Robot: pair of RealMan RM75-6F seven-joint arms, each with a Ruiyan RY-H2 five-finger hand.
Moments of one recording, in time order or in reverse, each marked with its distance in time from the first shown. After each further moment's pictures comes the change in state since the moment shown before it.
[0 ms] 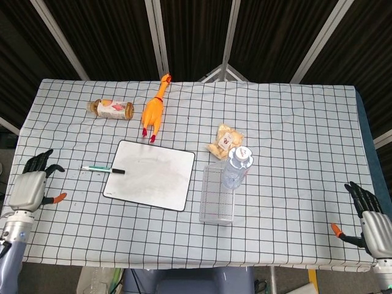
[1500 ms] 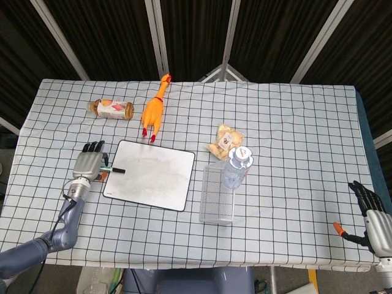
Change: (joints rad) left arm -0.355 -0.433 -0.047 0.554 -0.266 -0.339 0.218; right arm 0.001 0.016 0.010 -0.007 0.025 -0.019 0.046
